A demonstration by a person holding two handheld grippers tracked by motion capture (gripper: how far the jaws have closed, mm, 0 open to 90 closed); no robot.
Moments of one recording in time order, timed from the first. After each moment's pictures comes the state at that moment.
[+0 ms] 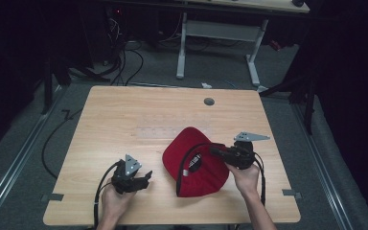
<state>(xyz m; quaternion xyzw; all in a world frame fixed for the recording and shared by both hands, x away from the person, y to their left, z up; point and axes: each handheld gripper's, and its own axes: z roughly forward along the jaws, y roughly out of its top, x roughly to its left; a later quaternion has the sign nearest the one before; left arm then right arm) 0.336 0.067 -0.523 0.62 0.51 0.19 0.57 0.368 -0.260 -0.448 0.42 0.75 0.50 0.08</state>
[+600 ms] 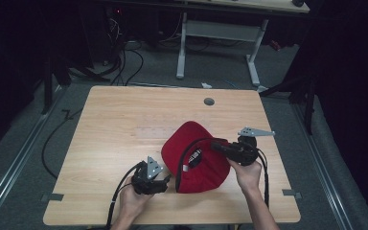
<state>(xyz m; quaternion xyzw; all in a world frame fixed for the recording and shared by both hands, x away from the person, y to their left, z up) 0.328 0.017 -0.524 0.65 0.47 0.17 0.58 0.370 -0.260 -0.429 0.43 0.74 0.52 0.07</state>
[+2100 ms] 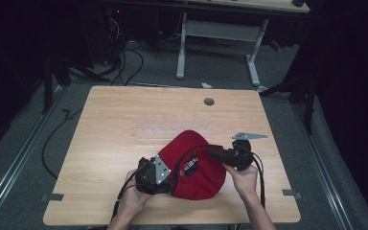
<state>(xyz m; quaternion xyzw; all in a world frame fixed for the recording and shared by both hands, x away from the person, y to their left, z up) 0.320 0.008 -0.504 0.68 0.40 0.24 0.57 0.366 -0.251 -0.445 0.45 0.75 0.49 0.02</state>
